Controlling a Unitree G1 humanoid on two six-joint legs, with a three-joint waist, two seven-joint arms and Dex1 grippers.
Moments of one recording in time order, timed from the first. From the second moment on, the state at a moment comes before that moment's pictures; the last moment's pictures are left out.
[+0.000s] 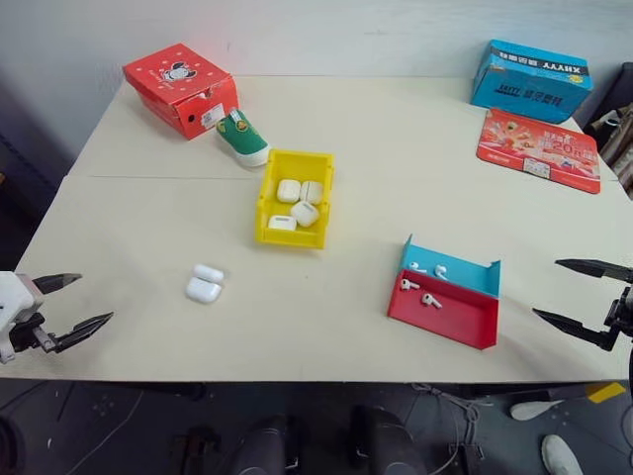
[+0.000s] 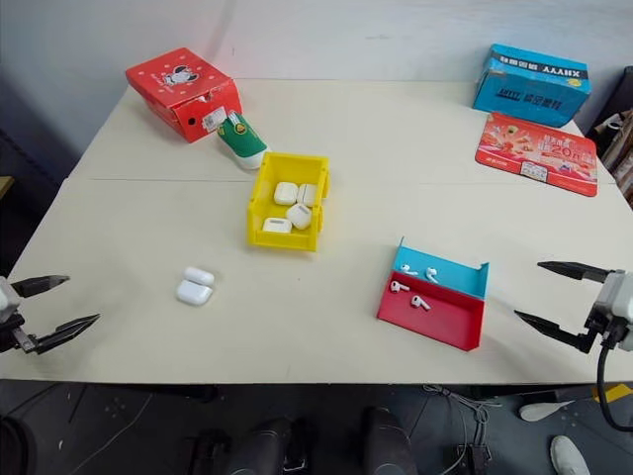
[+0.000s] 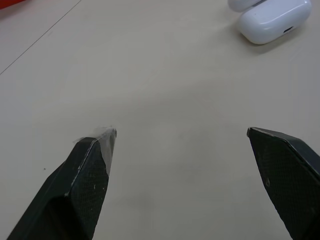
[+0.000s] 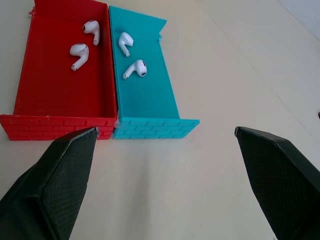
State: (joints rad) left arm 0.09 0.98 0.57 0.36 -0.33 -0.15 -1.10; right arm -0.14 -0.96 -0.44 0.60 0.45 -0.50 1.47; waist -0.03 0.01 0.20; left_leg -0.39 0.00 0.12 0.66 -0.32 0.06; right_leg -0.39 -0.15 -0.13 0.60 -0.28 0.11
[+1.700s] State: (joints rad) left arm -0.49 0.94 0.15 -0.34 -0.56 1.61 -0.58; right arm -0.12 -0.62 -0.33 0.37 0.65 -0.55 1.55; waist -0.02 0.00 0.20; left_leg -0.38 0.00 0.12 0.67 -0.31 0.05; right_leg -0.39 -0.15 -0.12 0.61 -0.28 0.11
